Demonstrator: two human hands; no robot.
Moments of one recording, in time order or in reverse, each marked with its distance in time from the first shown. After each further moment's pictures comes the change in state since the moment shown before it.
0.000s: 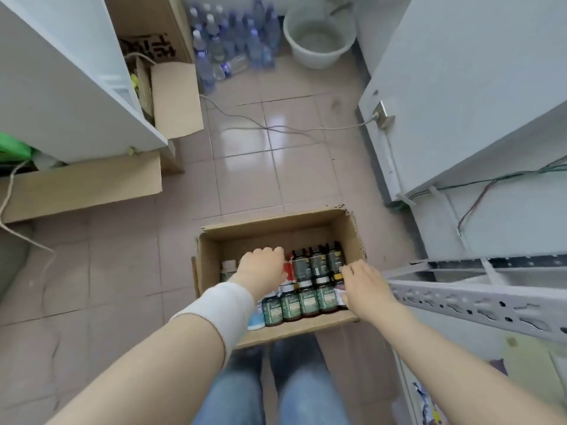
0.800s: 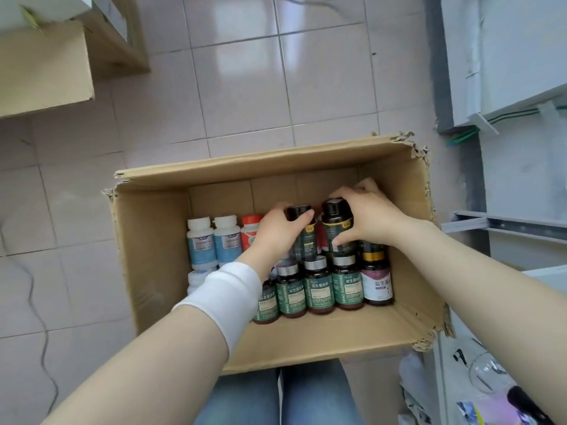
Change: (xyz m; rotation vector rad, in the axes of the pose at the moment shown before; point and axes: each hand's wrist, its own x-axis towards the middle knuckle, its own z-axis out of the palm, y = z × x) left_hand 0.180 -0.003 0.128 -1.041 0.048 -0.354; right_hand 0.207 0.033 0.077 0.371 -0.152 -0.155
